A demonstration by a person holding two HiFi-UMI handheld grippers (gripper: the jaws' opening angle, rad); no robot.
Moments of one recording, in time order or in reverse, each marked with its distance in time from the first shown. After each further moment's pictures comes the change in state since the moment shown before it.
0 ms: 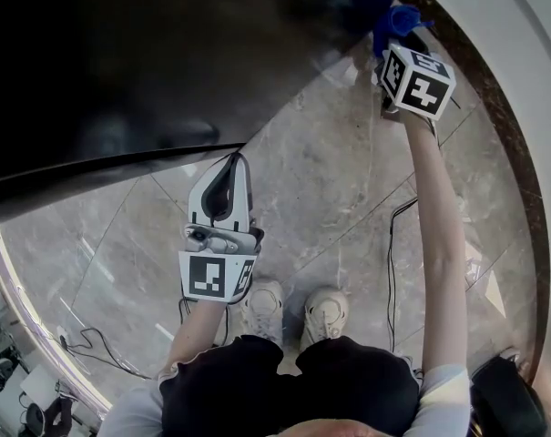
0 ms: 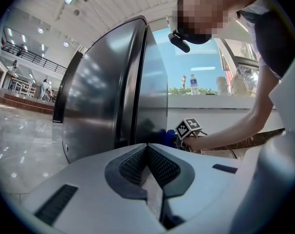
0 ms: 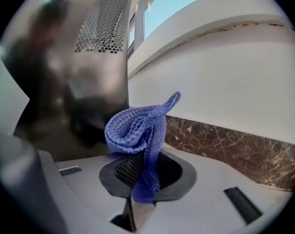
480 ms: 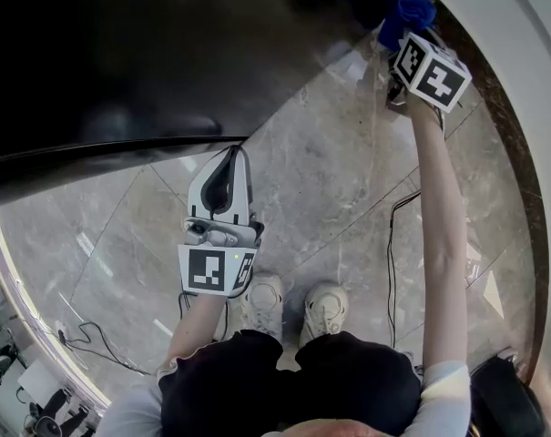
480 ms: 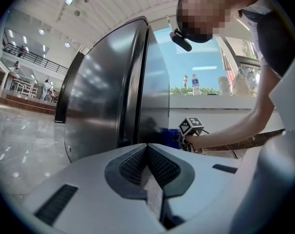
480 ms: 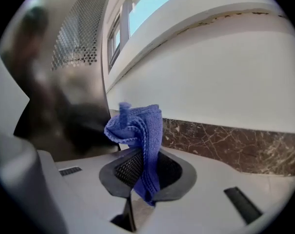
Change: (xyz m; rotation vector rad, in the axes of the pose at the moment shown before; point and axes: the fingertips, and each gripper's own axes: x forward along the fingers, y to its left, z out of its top) left arm -0.002 0.004 0.006 0.000 -0.003 0.018; right arm -0.002 -0.022 0.012 0.133 -0.007 -0.059
